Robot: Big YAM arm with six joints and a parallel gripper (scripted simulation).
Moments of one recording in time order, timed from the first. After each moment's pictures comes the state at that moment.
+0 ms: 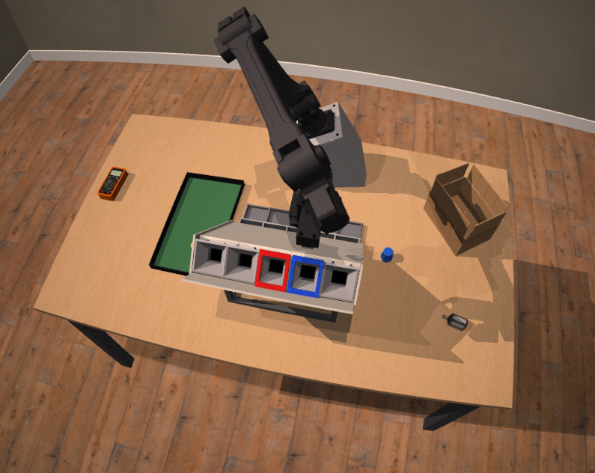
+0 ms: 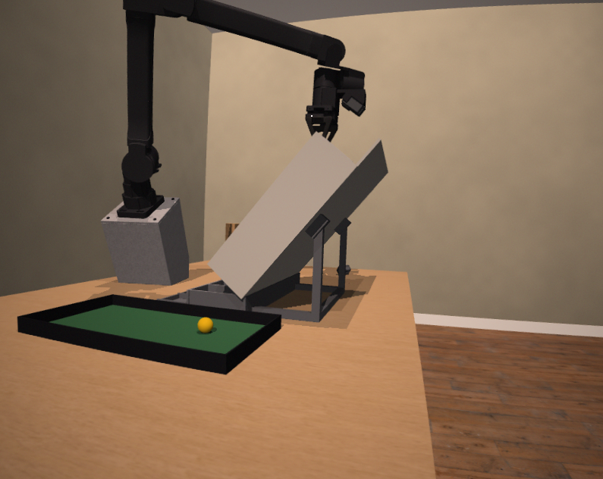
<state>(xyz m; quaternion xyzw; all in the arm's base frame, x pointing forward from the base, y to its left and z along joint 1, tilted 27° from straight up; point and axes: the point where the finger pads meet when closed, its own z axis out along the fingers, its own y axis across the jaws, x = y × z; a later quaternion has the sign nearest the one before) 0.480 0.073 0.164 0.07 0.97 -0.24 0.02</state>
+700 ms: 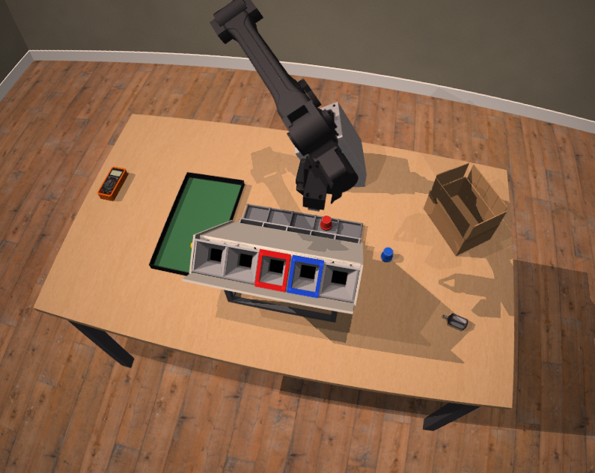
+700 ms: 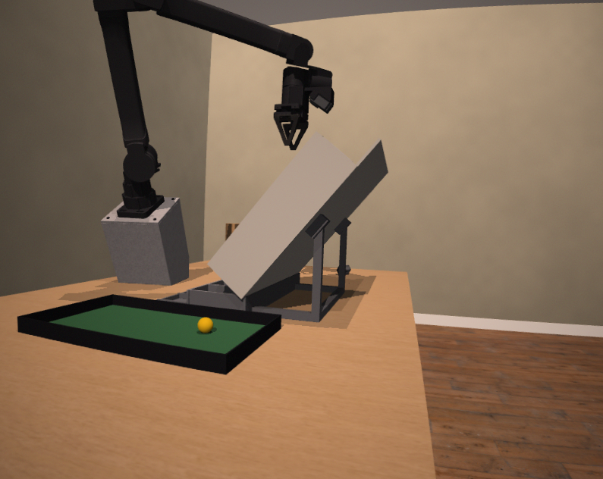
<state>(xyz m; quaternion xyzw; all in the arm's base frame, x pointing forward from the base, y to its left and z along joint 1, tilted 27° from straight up) 0.401 0.087 0.164 0.08 0.97 -0.23 0.03</state>
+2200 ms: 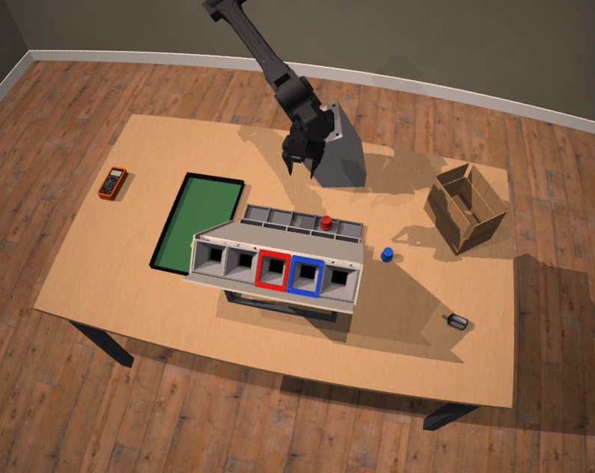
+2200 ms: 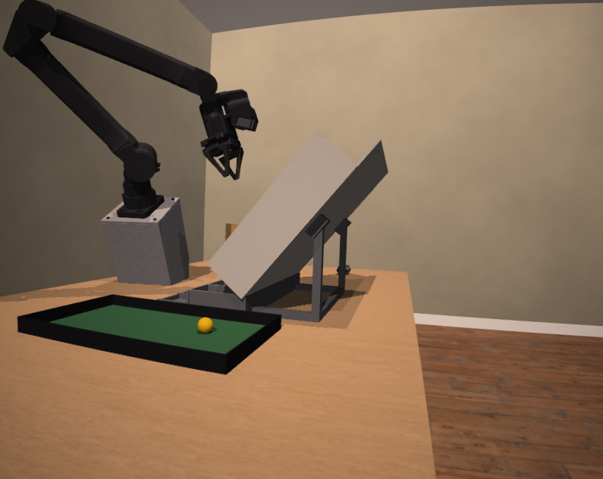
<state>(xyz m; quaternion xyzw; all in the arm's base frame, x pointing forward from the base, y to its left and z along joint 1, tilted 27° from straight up) 0.262 0.005 0.104 0.05 0.94 -0.25 0.21</state>
